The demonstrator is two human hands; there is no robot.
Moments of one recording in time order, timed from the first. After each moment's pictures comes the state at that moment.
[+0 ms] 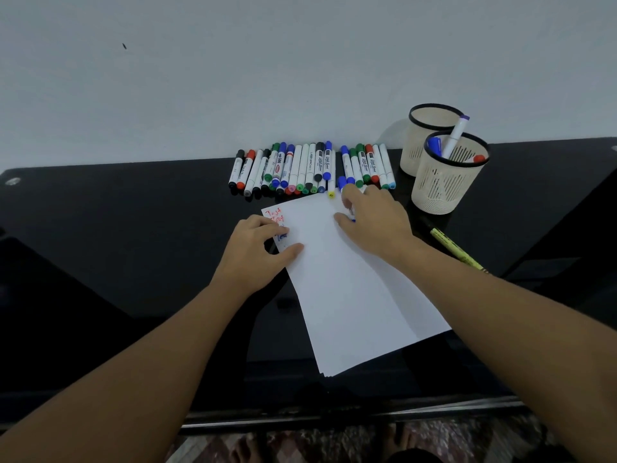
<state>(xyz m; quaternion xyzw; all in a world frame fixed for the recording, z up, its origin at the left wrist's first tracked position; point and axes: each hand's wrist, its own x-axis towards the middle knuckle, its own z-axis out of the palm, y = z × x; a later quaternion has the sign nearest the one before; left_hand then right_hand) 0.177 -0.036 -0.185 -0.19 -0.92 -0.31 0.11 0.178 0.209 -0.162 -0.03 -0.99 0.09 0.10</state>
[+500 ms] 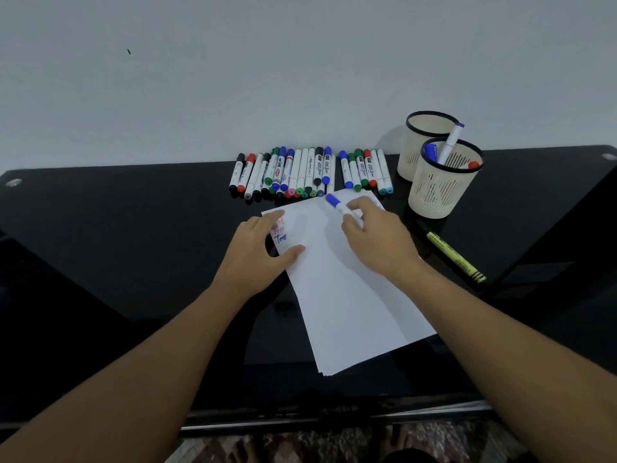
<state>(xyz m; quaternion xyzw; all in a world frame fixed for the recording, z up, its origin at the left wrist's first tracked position) 0.180 -0.035 -0.181 -0.19 -0.92 -0.32 0.09 0.220 0.196 -0.147 -0.09 -0.95 0.30 0.09</state>
